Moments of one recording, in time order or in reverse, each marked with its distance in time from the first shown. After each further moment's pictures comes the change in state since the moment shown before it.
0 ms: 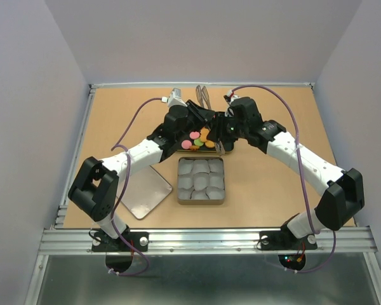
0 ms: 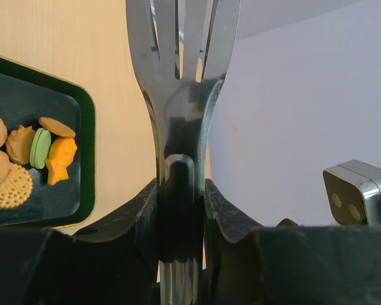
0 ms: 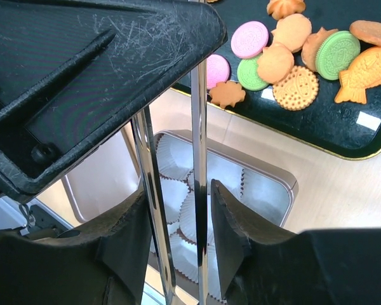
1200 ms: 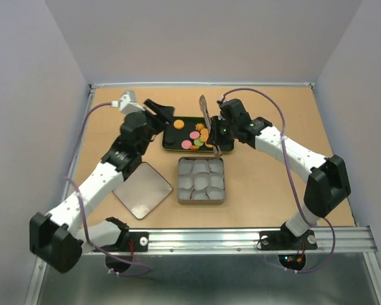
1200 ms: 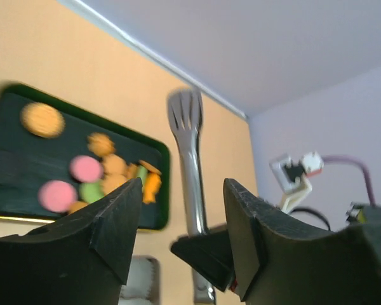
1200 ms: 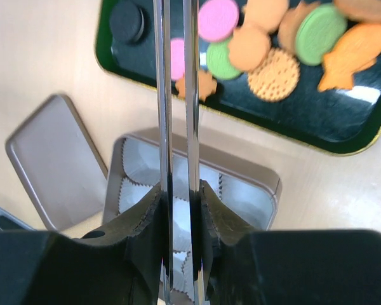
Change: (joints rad) left arm 0.083 -0.408 -0.130 -0.264 -0.172 0.201; right arm 0.005 0.117 0.051 -0.045 0.021 -0.006
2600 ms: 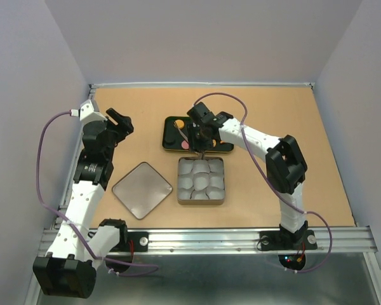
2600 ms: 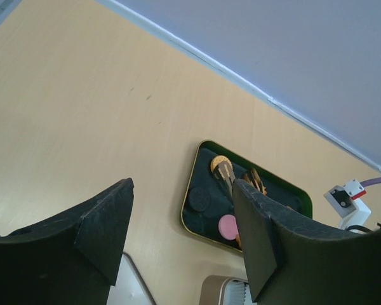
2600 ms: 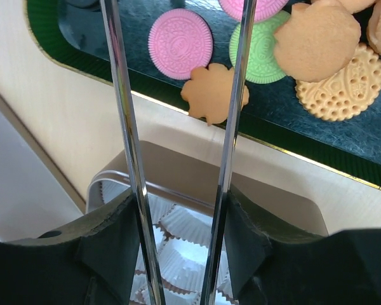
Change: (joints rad) left arm 0.487 -0.313 -0.143 -0.222 0.098 0.365; right arm 0.130 0.419 0.344 -0.216 0.123 0.001
